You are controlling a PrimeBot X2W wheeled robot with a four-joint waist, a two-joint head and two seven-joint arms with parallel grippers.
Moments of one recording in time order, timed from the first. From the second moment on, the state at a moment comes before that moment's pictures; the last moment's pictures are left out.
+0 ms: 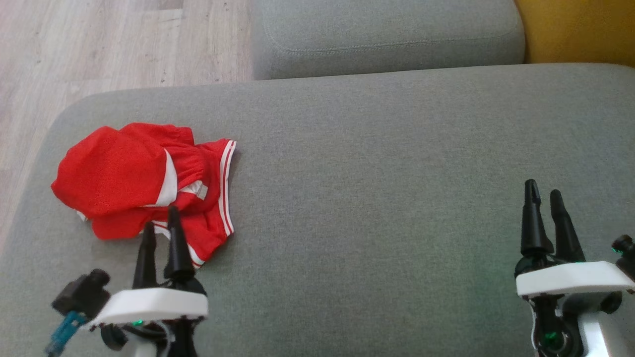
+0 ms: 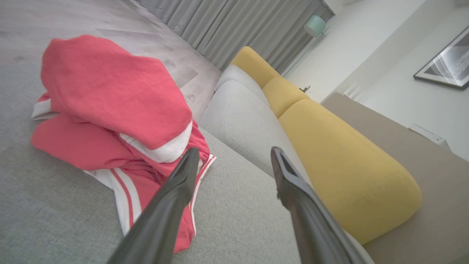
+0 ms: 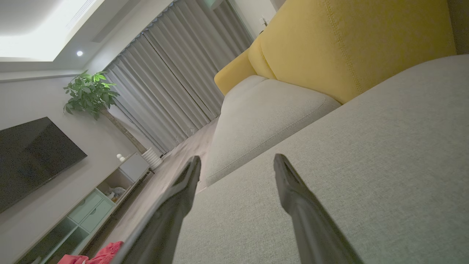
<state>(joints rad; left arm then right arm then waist) 0.00 0.04 -0.13 0.06 -0.81 0.01 -0.08 -0.01 -0.04 -0.03 0.10 0.66 0.12 -0.08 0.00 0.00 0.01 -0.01</state>
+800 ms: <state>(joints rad) -0.05 0.15 -0.39 0.09 -0.40 0.13 -0.14 -0.01 -0.04 0.03 0.09 0.28 0.12 -0.14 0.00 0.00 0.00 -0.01</state>
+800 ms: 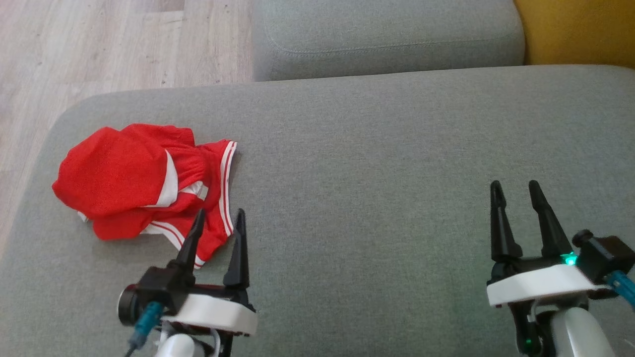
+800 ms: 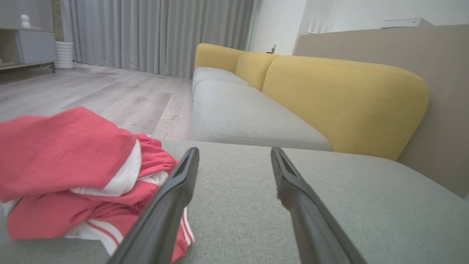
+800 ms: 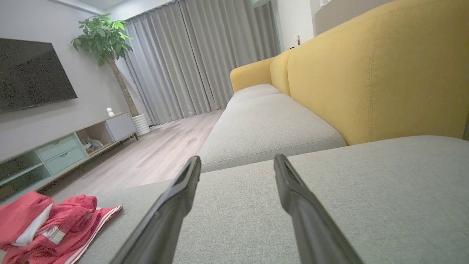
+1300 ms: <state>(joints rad) -0.09 0.19 -0.52 0.15 -0.22 0.21 -0.19 -0.01 -0.04 0.07 0.08 0.02 0.12 -0.19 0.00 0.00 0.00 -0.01</state>
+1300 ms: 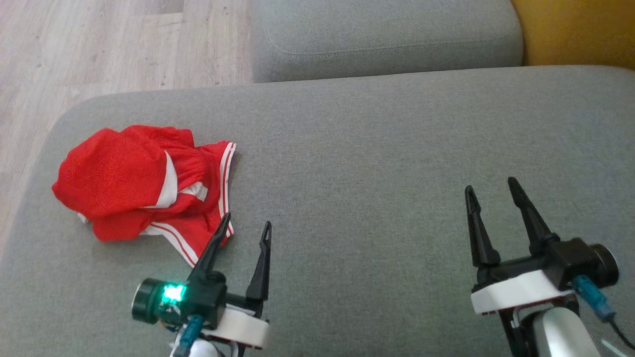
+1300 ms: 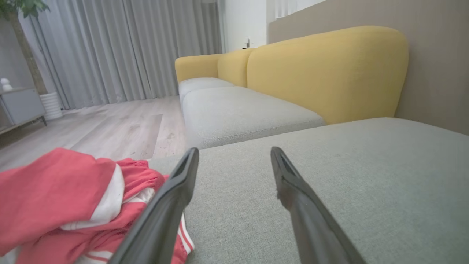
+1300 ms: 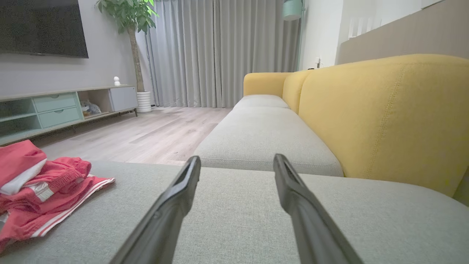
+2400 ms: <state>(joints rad) -0.03 0.10 -0.41 0.19 -0.19 0.12 -0.25 0.01 -0.04 0.10 0.20 0.16 0.12 -0.25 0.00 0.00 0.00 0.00</state>
